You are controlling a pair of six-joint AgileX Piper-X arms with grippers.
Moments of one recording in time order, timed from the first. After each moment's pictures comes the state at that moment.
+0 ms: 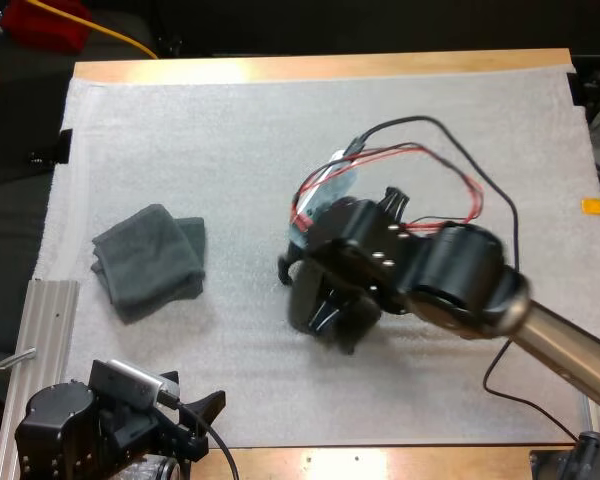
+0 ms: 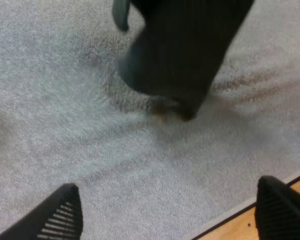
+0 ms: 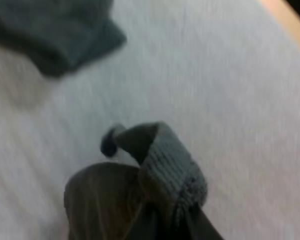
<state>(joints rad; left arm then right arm) -0.08 0.25 -0.75 1.38 0.51 -1.82 1.07 1.53 -1.79 1.36 0.31 -1.93</state>
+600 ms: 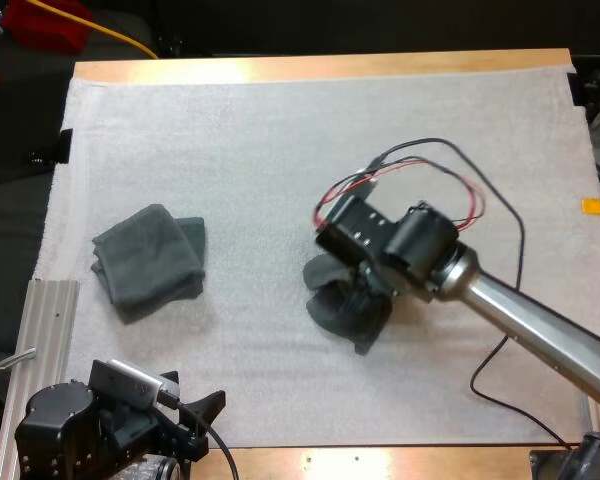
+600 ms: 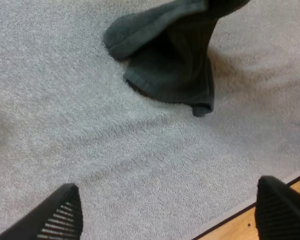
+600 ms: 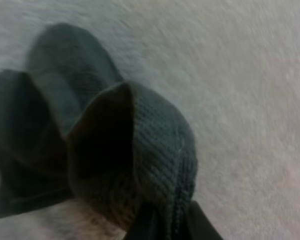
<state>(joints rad) -0.08 0.25 -0.75 1.38 0.51 -1.82 0.90 1.58 -1.50 1.33 0.41 -1.93</state>
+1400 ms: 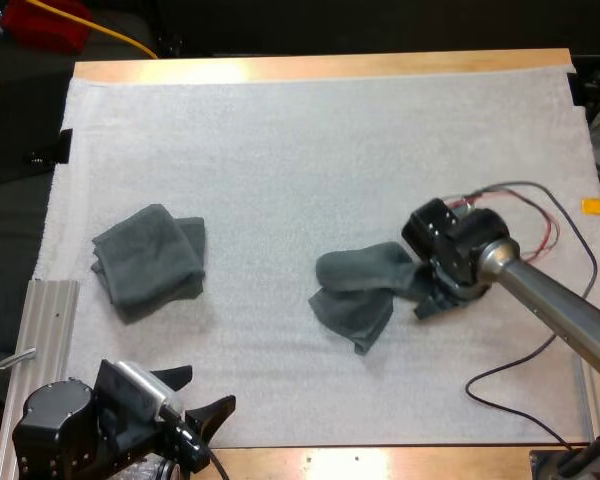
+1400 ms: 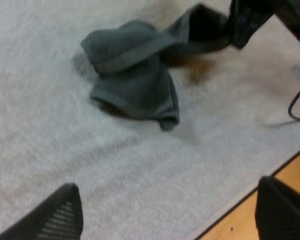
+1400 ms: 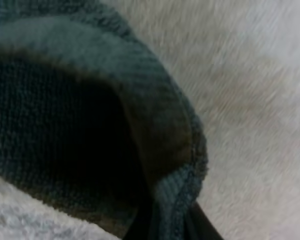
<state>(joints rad) -0.08 0.25 -0.75 1.33 0.63 -1.72 0.60 1.58 -1.05 1.18 0.33 -1.86</state>
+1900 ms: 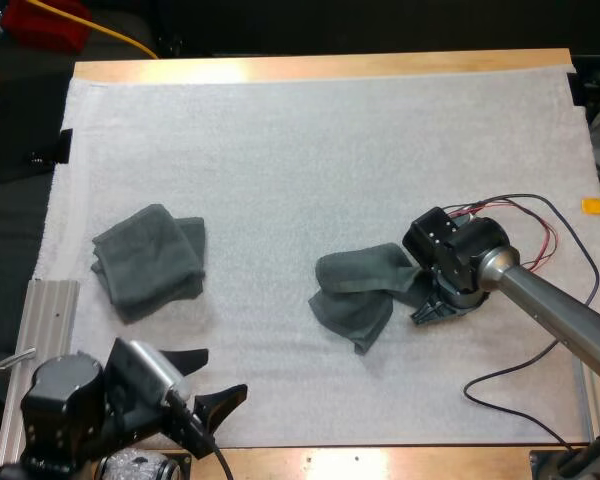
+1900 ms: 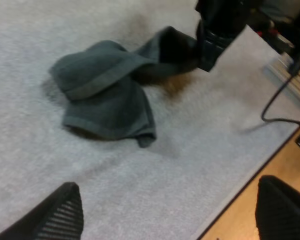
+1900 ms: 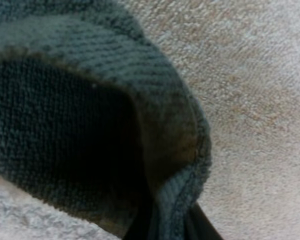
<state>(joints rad) -0.15 0.36 -0.75 1.22 0.70 -1.69 0.60 1.57 -1.02 1.16 0.28 -1.81</state>
